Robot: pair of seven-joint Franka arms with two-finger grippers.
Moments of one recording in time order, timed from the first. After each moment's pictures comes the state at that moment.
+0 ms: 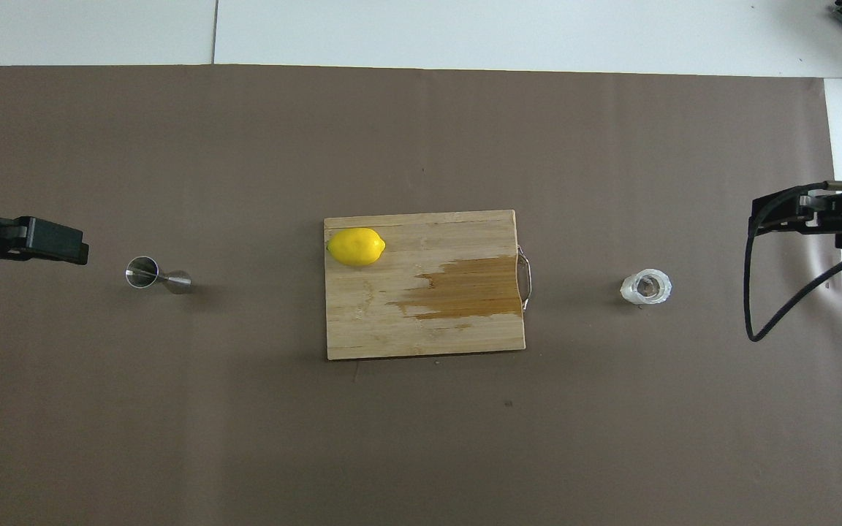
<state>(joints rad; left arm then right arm) -0.03 -0.07 -0.06 -1.62 -0.04 1.55 0.00 -0.01 -0.02 0.03 -1.59 -0.04 1.61 0.19</state>
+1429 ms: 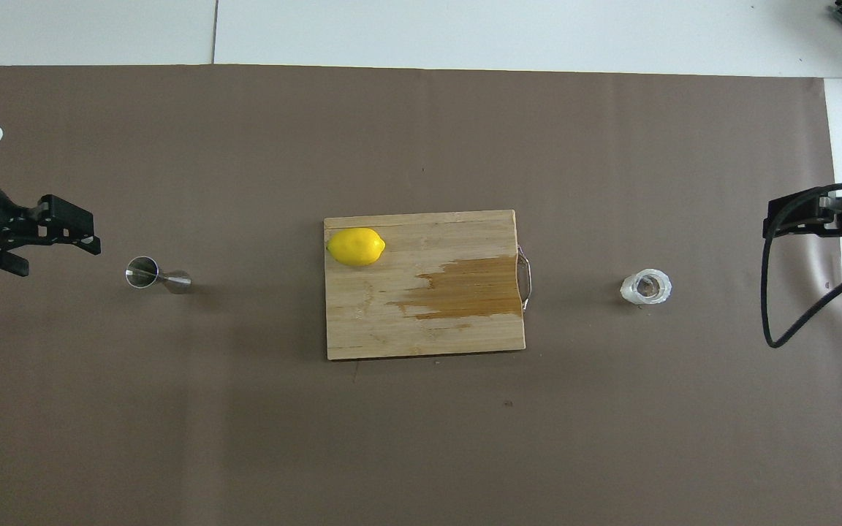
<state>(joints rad) 0.10 0.13 -0.05 -1.64 -0.11 1.56 -0.27 -0.01 -0.02 0.03 -1.56 -0.04 1.56 0.19</state>
